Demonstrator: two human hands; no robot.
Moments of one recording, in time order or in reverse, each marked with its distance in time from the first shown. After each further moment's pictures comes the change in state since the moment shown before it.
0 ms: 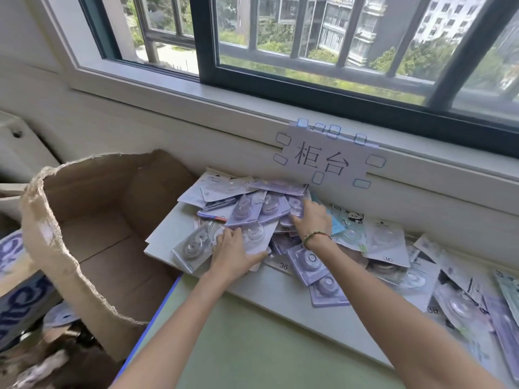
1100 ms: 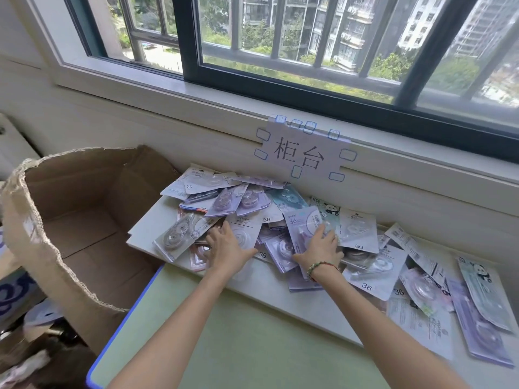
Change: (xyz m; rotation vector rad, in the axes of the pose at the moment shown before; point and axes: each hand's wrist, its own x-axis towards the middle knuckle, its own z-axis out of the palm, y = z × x) left_hand -0.016 0.034 0.030 -0.030 0.073 -0.187; right_hand -0.080 0.063 -0.008 -0.074 -0.205 0.293
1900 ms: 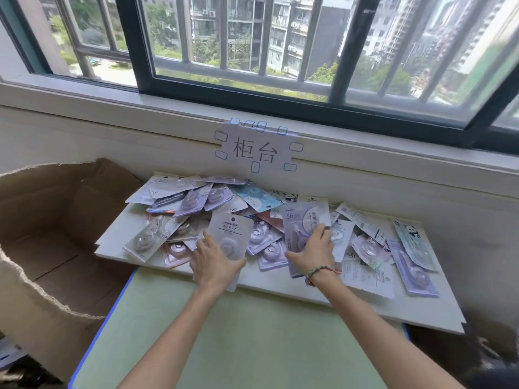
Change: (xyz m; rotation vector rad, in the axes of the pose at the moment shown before) left_hand -0.073 0.003 0.013 -0.067 0.083 0.113; right_hand -0.077 0.058 -0.029 0.263 0.165 0.053
